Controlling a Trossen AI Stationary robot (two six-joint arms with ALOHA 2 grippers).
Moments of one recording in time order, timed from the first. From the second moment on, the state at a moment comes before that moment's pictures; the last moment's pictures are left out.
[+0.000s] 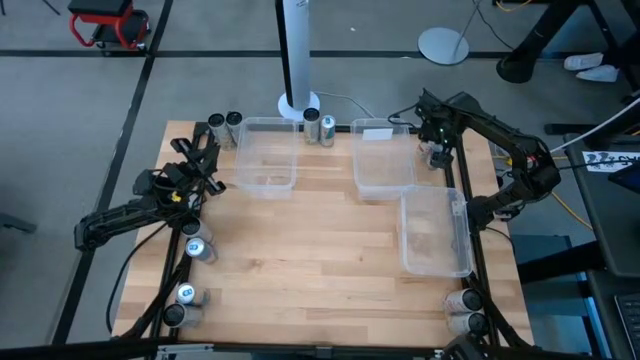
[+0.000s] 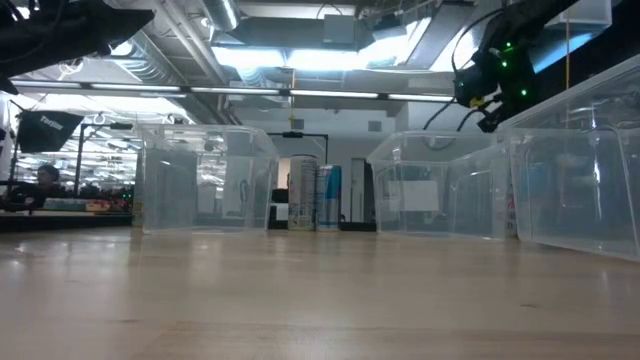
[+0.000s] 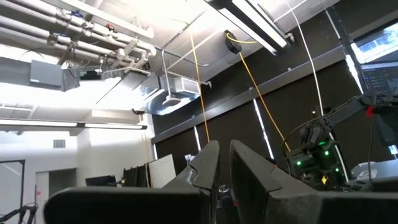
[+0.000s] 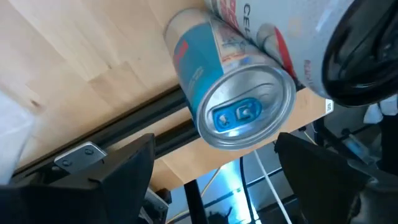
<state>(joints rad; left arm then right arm) 0.38 0.02 0.02 0.64 -0.19 0.43 -0.96 1.46 1.19 -1.37 0.32 -0.51</state>
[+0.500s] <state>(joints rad) 0.38 0.02 0.02 0.65 -0.19 0.43 -0.96 1.46 1.18 -1.32 0.35 -0.44</state>
